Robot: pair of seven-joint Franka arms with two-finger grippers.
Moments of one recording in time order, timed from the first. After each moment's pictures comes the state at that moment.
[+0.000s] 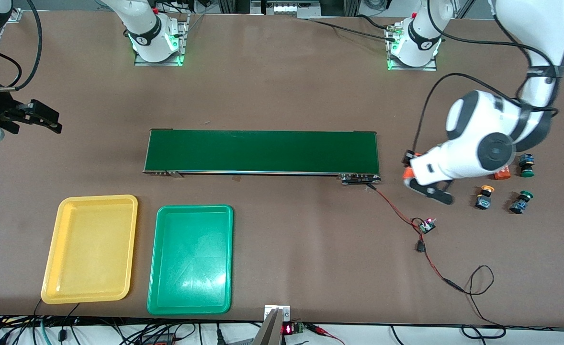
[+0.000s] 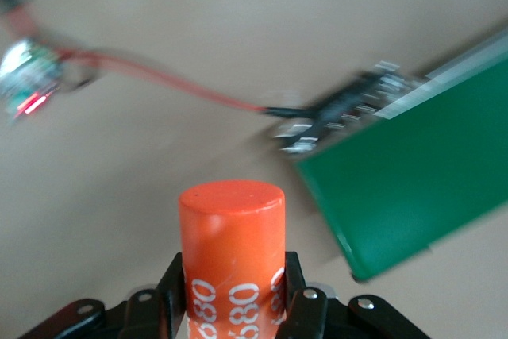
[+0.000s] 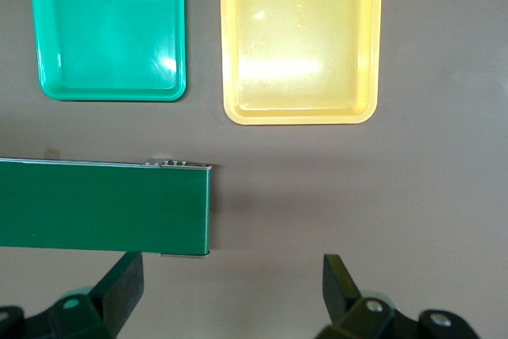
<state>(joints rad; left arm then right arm) 0.14 0.39 -0.43 -1.78 0.05 1.90 0.30 0.07 0.06 -0.07 -1.57 -0.02 1.63 -0.03</state>
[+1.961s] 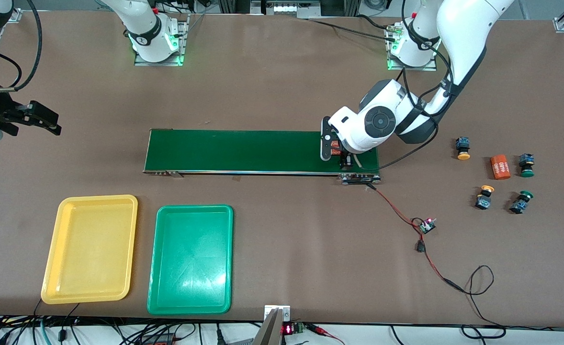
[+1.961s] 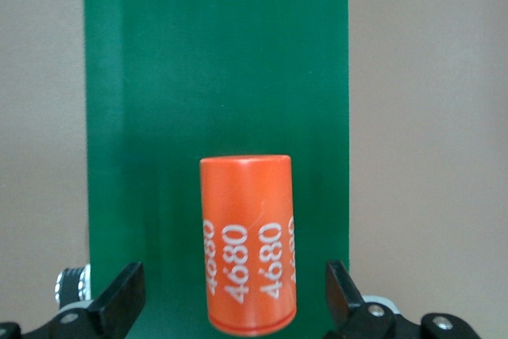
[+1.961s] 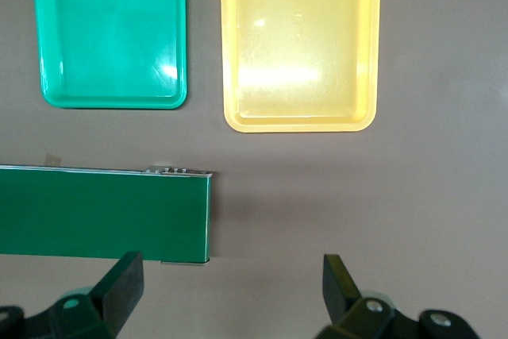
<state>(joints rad) 0.08 0.49 -0.66 -1.95 0.12 2.20 0.90 0.07 0.06 -0.07 -1.58 -0.02 1.66 -0.03</state>
